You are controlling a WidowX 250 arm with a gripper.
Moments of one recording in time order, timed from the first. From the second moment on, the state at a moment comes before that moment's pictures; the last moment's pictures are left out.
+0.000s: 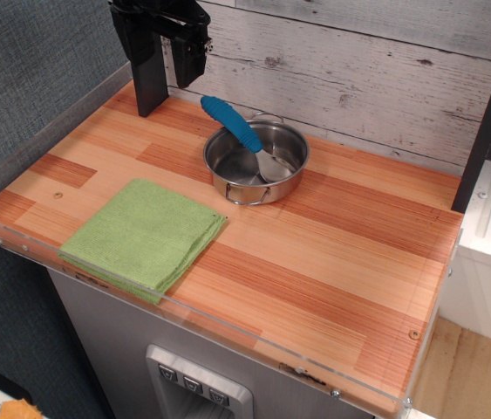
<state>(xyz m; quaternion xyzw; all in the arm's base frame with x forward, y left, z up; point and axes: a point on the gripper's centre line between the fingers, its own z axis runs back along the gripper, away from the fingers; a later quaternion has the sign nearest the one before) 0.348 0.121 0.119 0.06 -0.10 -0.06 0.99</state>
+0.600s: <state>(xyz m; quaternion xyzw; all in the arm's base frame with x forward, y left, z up) 0.325 0.114 0.091 0.05 -0.06 -0.06 0.99</state>
